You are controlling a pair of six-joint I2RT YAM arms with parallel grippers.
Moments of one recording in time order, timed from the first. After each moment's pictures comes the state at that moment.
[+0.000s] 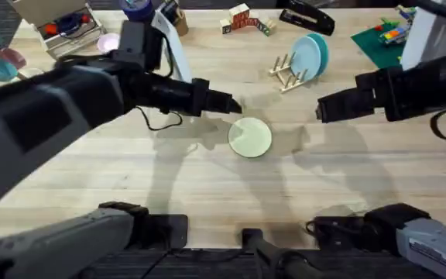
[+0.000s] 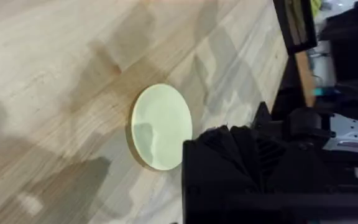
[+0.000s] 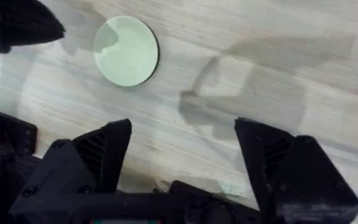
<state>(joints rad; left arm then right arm) -0.16 1.37 0.77 -0.47 1.02 -0.05 0.24 1.08 1.23 -1.32 -0.18 0.05</state>
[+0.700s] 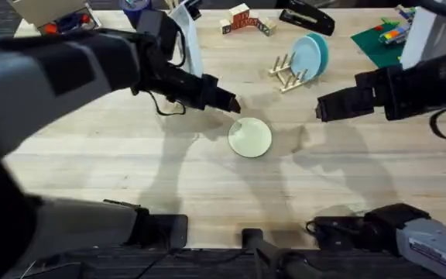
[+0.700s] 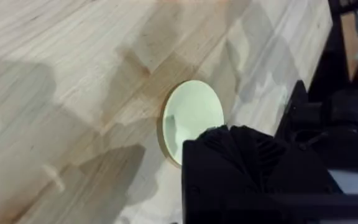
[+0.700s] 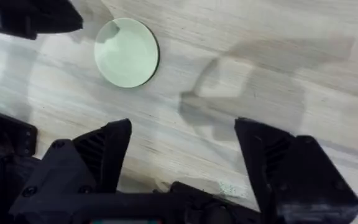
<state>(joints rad) -0.20 1.56 0.94 -0.65 0.91 0.18 0.24 1.08 1.23 -1.31 -0.18 0.05</state>
